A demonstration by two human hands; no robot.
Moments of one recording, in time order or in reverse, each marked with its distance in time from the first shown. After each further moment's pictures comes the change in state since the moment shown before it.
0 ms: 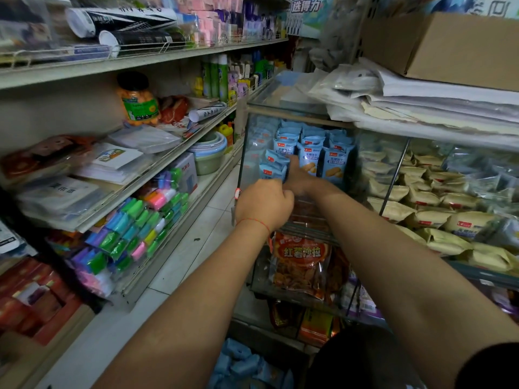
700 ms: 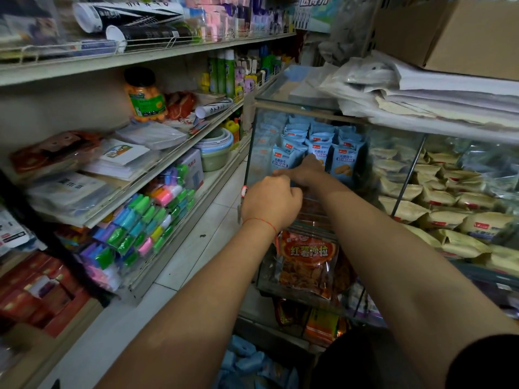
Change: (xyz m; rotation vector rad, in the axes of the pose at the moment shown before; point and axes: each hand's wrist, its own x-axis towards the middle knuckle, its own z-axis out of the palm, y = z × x) left_hand 0.001 0.000 0.003 0.011 0.046 0.031; right_hand 0.018 -0.004 0.000 0.138 0.199 0.163
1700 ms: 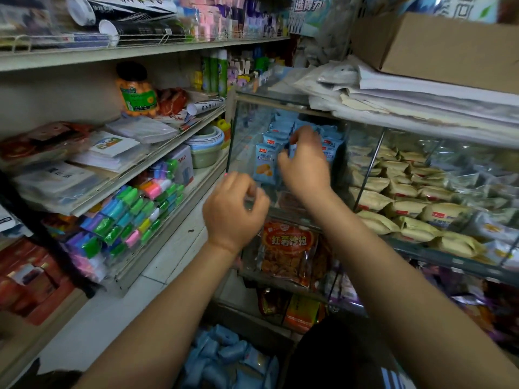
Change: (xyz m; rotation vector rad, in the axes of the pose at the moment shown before) left_hand -0.056 -0.025 0.003 -0.274 0.630 0.226; right_hand -0.109 -0.011 -0.031 -0.192 0.454 -0.434
